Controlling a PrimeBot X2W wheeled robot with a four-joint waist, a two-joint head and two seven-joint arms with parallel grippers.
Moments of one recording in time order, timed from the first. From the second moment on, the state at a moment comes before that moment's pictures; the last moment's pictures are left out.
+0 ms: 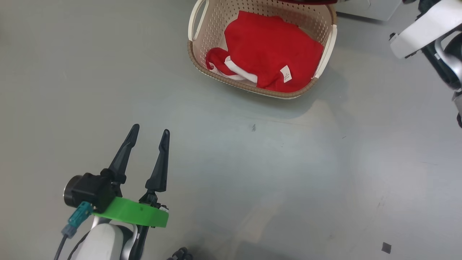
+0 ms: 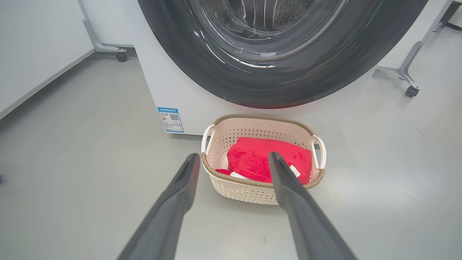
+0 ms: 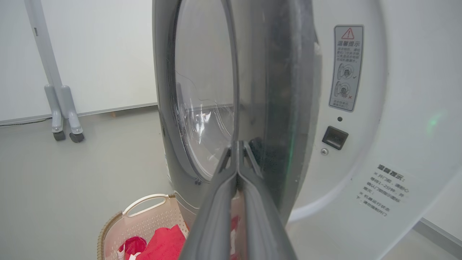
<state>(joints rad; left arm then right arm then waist) -0.17 0.03 -0.23 0.09 -0.37 -0.12 -0.26 -0.95 -0.48 0.55 0.25 0.42 0.13 -0.08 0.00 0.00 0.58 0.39</state>
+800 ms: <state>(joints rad) -0.23 0.03 -0.30 0.08 -0.44 -0.12 -0.26 -1.19 -0.55 0.52 0.38 0.40 0.13 -0.04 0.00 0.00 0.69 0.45</state>
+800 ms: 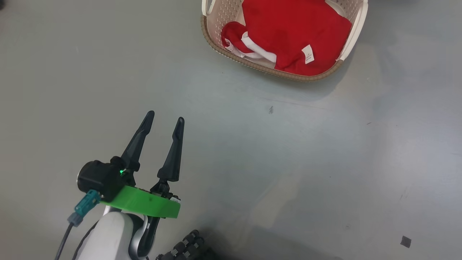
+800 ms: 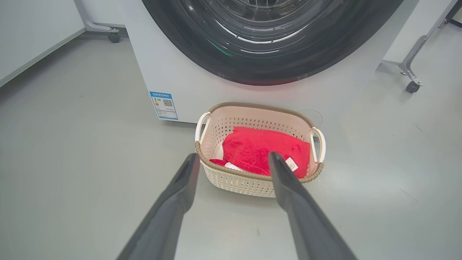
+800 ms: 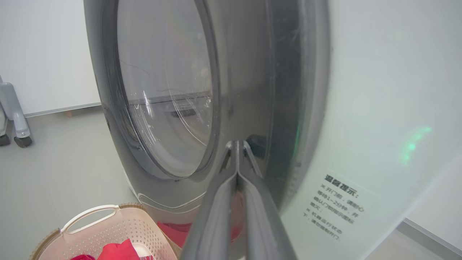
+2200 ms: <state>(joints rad) -0.24 0.03 -0.18 0.17 -0.37 -0.10 -0.26 -0.82 -0.35 0.55 0.60 0.46 0.10 -0.24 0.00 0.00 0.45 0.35</state>
